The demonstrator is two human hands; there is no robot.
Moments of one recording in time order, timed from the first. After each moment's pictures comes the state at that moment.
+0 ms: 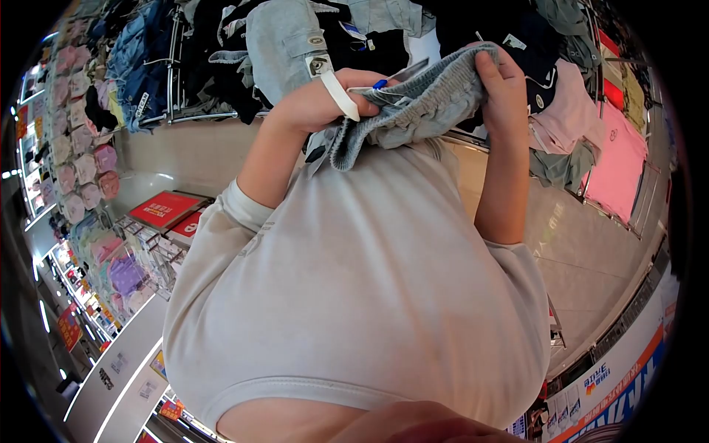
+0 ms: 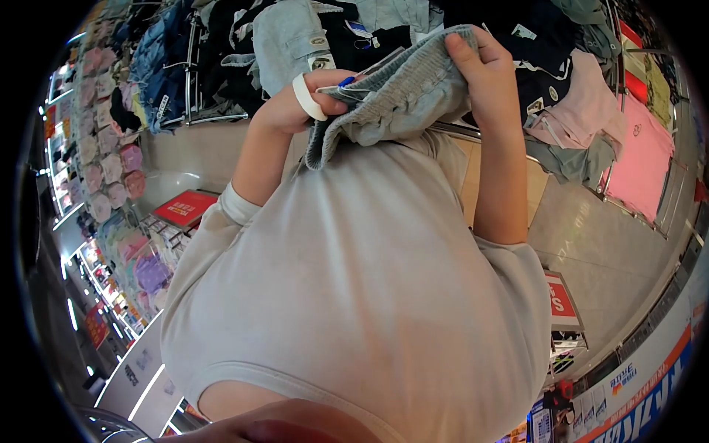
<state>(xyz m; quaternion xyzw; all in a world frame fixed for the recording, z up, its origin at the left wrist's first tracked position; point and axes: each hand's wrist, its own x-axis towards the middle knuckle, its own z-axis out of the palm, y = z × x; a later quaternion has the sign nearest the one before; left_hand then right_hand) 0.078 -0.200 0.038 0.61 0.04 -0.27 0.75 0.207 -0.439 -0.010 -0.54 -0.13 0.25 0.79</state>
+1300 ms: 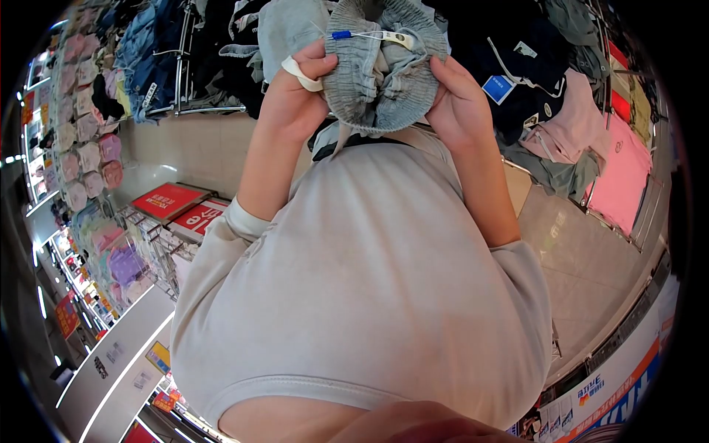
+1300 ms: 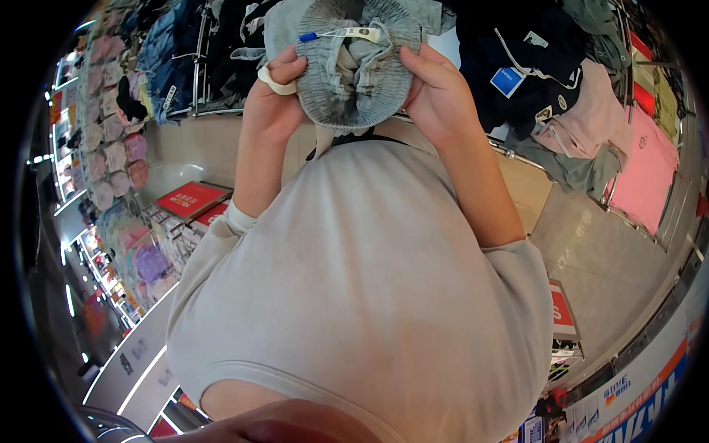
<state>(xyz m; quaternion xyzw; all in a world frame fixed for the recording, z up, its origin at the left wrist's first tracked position) 0.058 -0.188 0.044 0.37 0.16 -0.01 0.92 0.162 -0.386 0.000 -0.23 0.01 0.47 0.85</state>
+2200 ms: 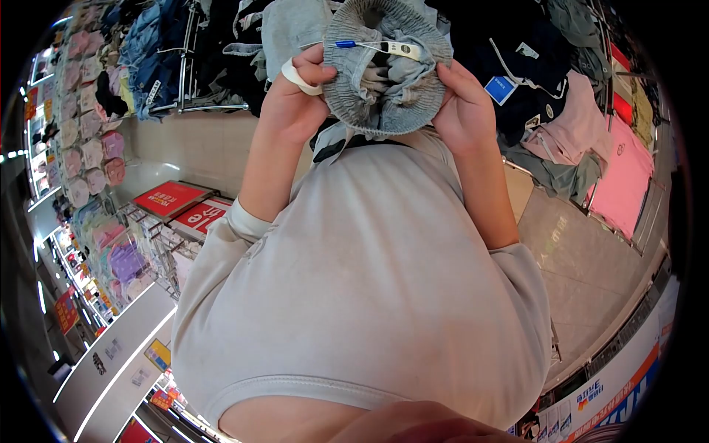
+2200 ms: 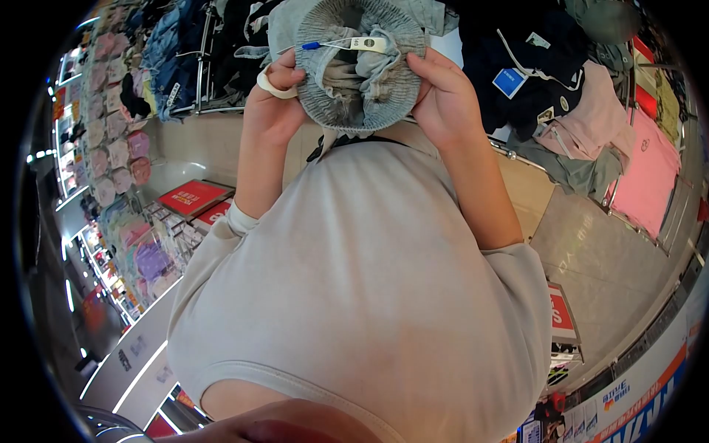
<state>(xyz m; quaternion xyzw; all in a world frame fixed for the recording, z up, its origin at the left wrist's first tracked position) 0.049 -0.189 0.047 0.33 0.13 -0.01 0.94 0.161 -0.397 -0.013 -0.18 -0.01 0.47 0.87</state>
